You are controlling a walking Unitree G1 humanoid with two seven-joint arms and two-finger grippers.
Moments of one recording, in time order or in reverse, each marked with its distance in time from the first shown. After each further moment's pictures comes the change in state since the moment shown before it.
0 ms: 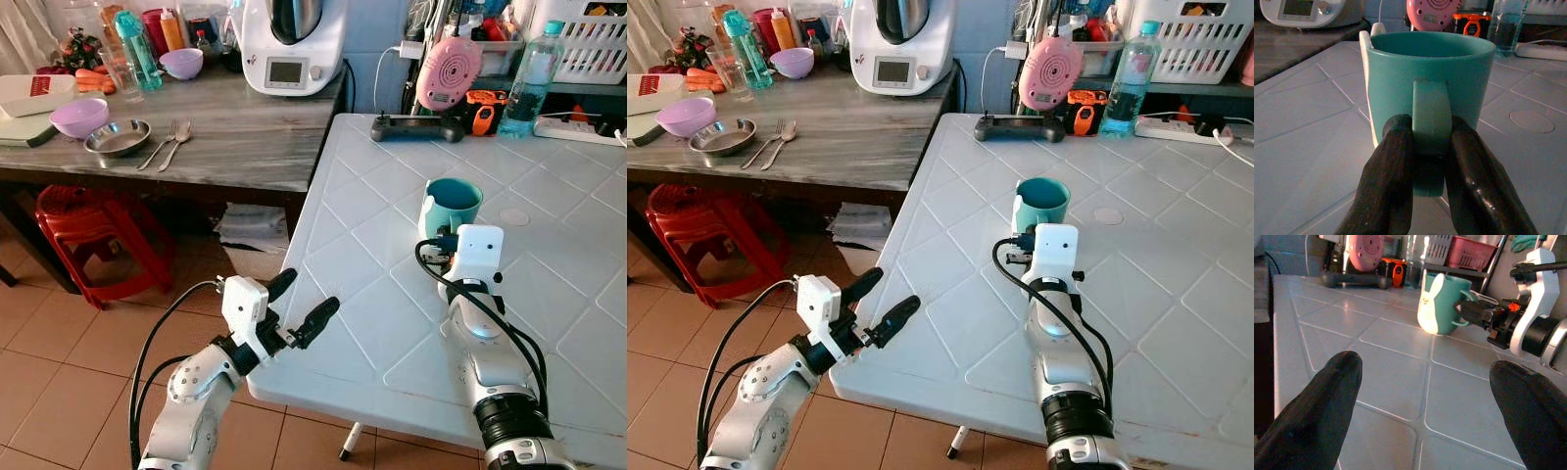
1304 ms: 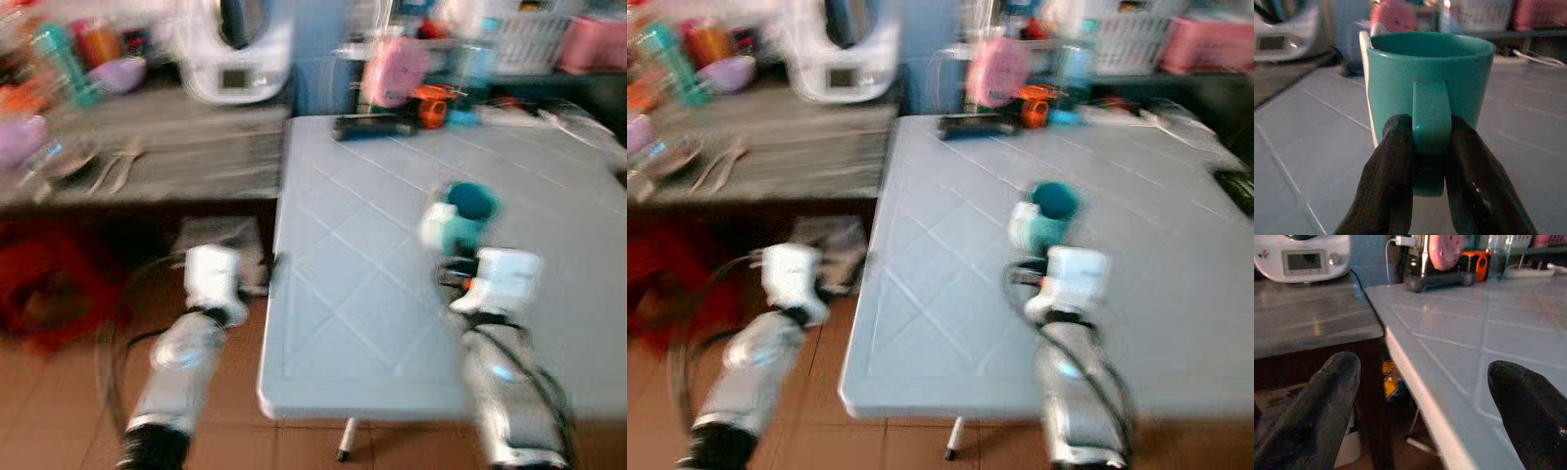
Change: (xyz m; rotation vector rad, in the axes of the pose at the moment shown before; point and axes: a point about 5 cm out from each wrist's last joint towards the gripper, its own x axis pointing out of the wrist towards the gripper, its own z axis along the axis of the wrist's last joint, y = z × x) left arm -0.002 0.065 0.014 0.207 0.026 0.457; right arm -0.048 -0.004 0.014 0.078 -0.077 0.049
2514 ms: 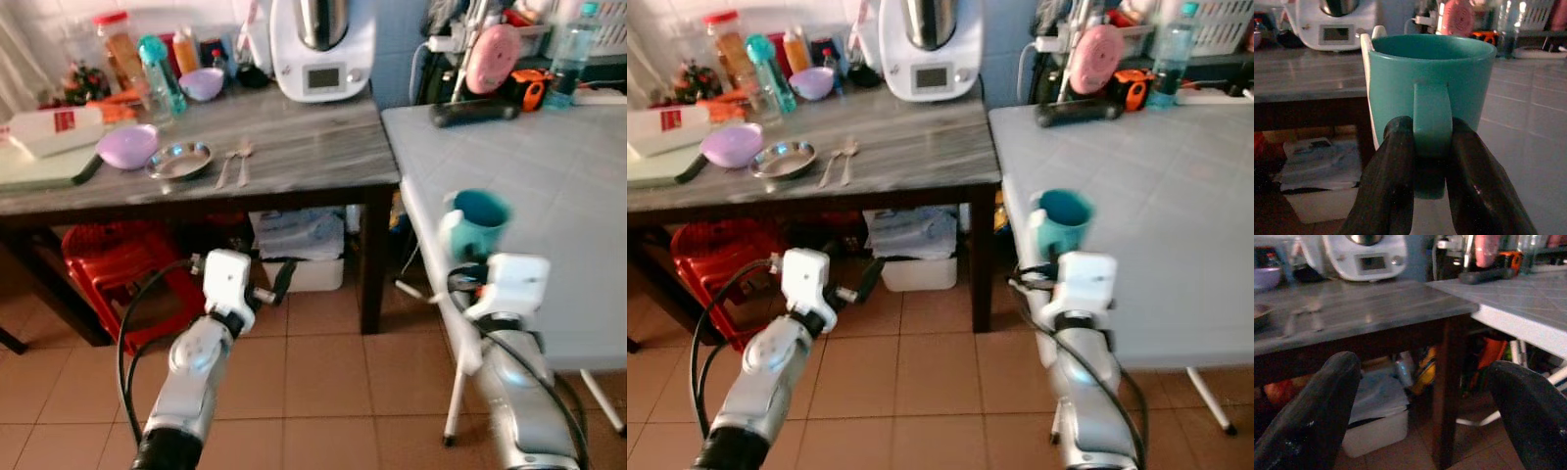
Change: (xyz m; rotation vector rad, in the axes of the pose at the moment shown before) left arm 0.007 -0.022 -0.002 -0.012 -0.006 -0.060; right arm -0.005 -0.019 -0.006 -0.059 0.029 -0.068
